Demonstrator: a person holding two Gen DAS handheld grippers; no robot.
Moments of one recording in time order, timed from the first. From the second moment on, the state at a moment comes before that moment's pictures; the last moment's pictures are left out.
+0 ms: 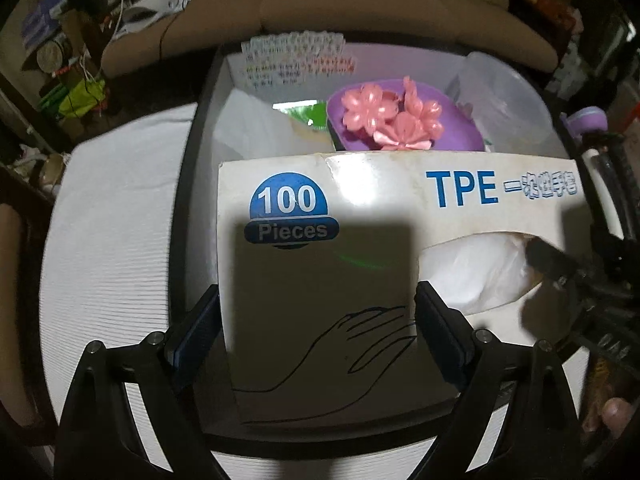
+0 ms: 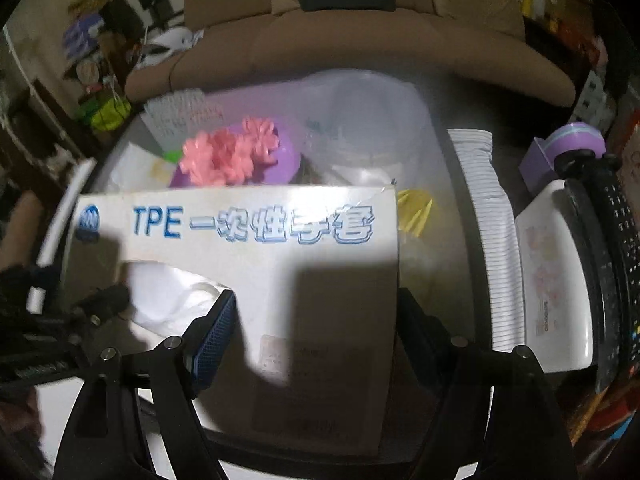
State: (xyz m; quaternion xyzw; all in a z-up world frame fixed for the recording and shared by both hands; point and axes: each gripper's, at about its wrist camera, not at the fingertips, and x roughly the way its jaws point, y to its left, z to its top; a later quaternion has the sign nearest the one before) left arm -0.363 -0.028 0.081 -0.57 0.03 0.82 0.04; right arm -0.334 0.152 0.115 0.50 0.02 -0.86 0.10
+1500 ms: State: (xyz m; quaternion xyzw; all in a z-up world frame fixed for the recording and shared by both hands) left arm -0.378 -0.063 0.129 -0.50 -0.07 0.86 0.07; right arm -0.355 0.168 0.149 0.46 -0.09 -0.87 0.17
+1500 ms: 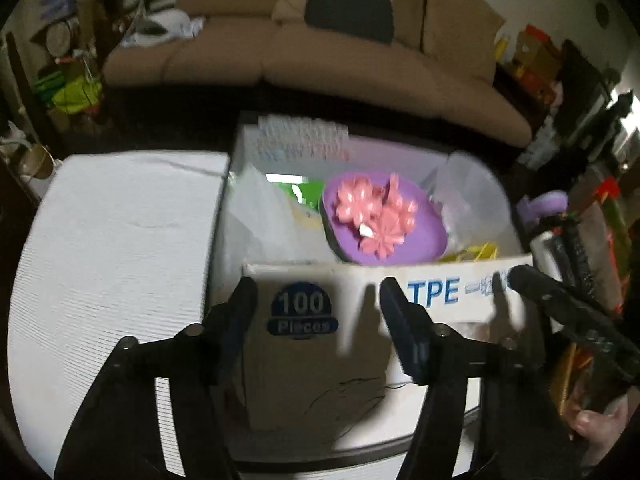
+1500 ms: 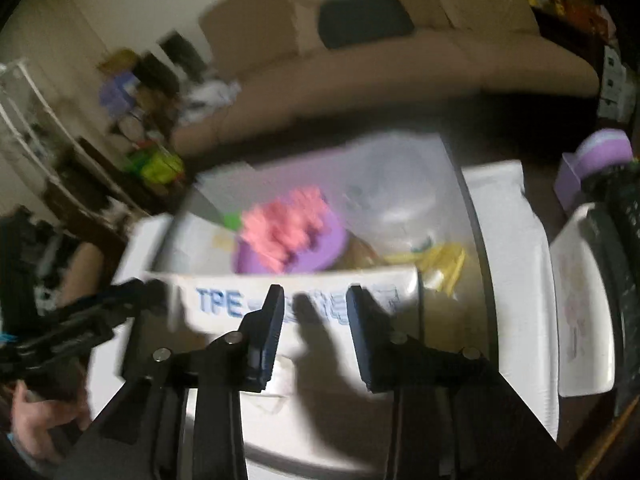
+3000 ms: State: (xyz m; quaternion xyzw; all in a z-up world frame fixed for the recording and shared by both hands) left arm -0.220 -0.057 0.167 -0.49 -0.02 0.87 -0.01; right arm -0.215 0.156 0.191 0.43 0.02 -0.90 0.09
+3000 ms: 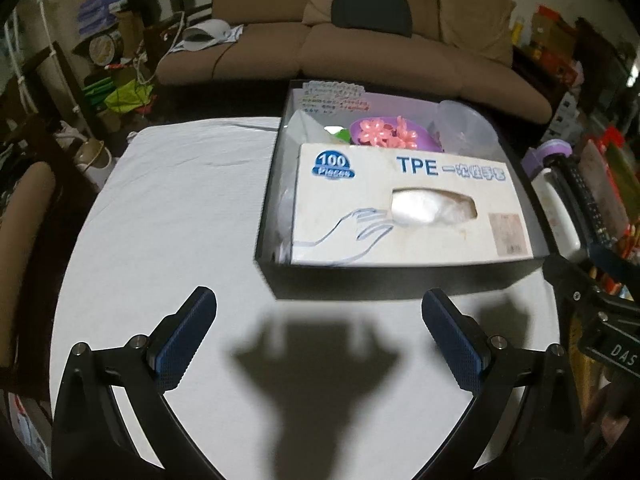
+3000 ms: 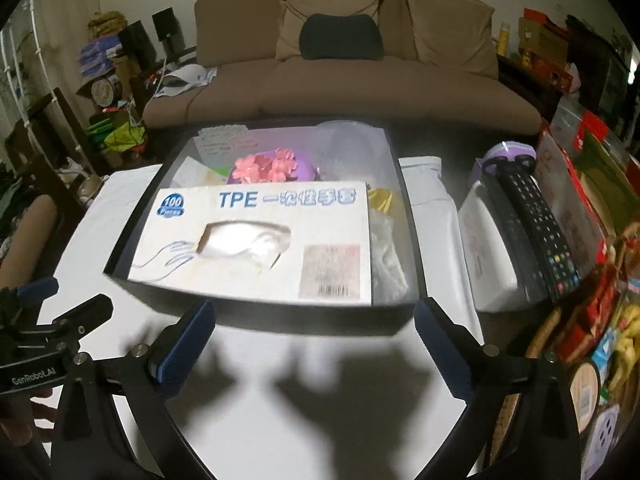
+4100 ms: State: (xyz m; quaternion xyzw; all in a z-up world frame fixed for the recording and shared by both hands) left arm -0.019 -0.048 0.065 -0.47 -0.03 0.88 -0.03; right arm -0.037 0.197 0.084 0.46 -0.02 -0.89 0.07
